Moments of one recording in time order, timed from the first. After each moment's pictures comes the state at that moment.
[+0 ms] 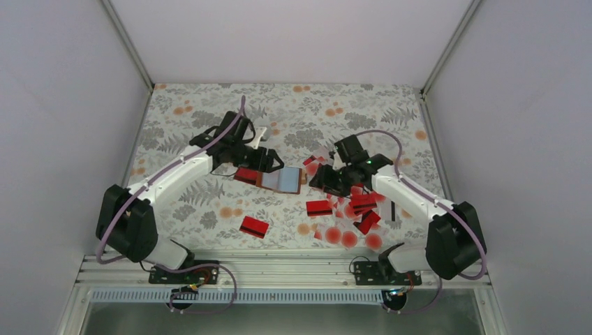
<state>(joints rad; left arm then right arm) -0.51 1.45 1.11 -0.60 0.51 -0.32 0.50 1.35 0.89 -0.66 -0.40 0.76</state>
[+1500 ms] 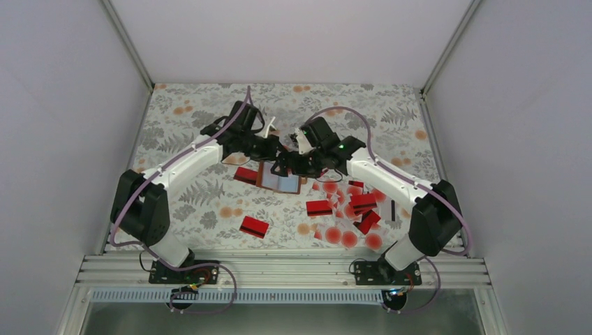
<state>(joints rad) -0.51 1.60 1.24 -0.51 0.69 -0.50 0.71 1.56 1.24 -0.63 -0.43 0.61</state>
